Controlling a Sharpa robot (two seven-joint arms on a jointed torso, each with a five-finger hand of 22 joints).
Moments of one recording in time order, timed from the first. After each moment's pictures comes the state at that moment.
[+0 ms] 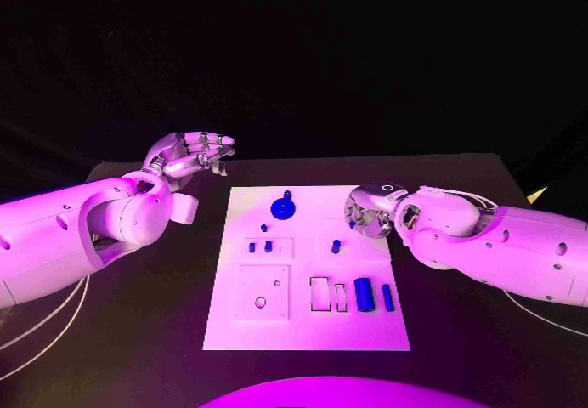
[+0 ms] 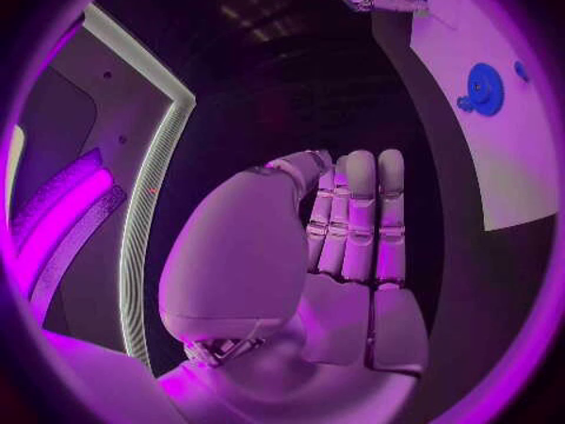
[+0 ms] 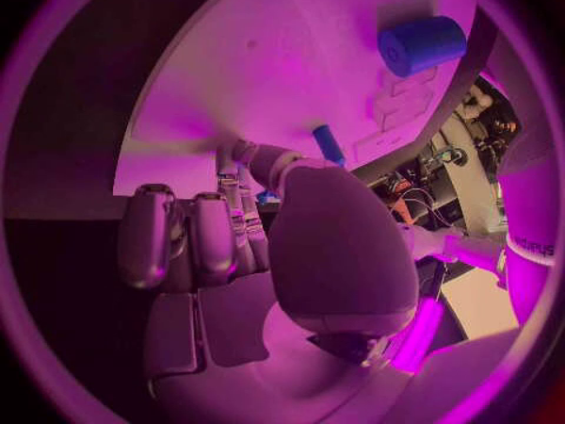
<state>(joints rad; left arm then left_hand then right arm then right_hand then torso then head) 1.19 -0.98 0.01 1.51 -0.09 -0.29 0.38 1.50 -0.18 0.48 0.14 0.28 0.92 0.17 0.35 0.32 0.98 0.10 0.53 0.21 1.12 0.03 1.09 0.47 0.17 0.86 0.13 0.97 0.75 1.25 -0.75 -0.19 1.49 -1.66 -0.20 -0.22 1.39 -0.19 0.64 0.06 0.09 1.06 0.12 0.27 0.39 1.30 0.06 0.08 0.12 1.47 -0.01 1.25 1.15 0.08 1.43 0.08 1.25 1.31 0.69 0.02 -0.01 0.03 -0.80</state>
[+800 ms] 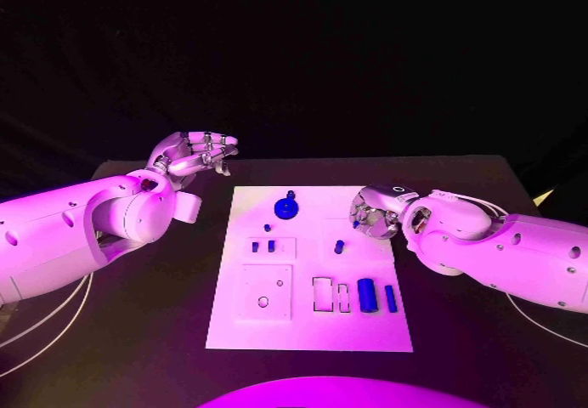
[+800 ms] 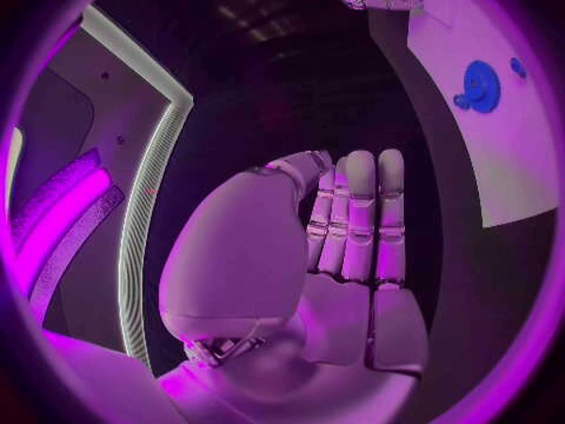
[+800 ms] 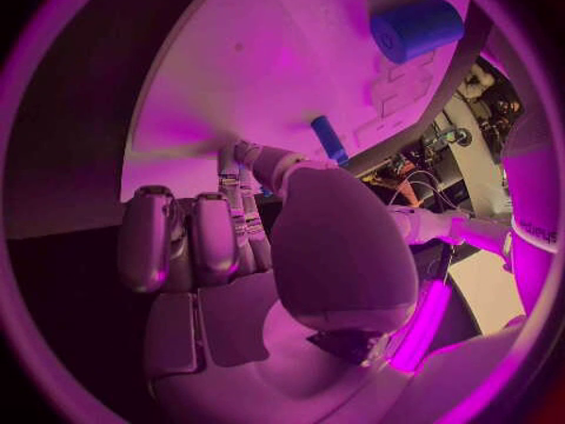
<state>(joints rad) 1.19 -0.98 0.01 1.50 -0.10 -0.29 0.37 1.49 -0.17 0.48 0.14 0.28 0.90 0.18 0.35 0.32 0.96 0.11 0.53 0.21 1.11 0.03 1.09 0.47 0.17 0.86 0.13 0.96 0.74 1.25 -0.77 -0.19 1.51 -1.57 -0.27 -0.23 1.36 -0.17 0.64 0.06 0.09 1.06 0.12 0.28 0.40 1.31 0.05 0.07 0.12 1.47 -0.01 1.26 1.15 0.08 1.44 0.08 1.28 1.31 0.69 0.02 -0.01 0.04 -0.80</state>
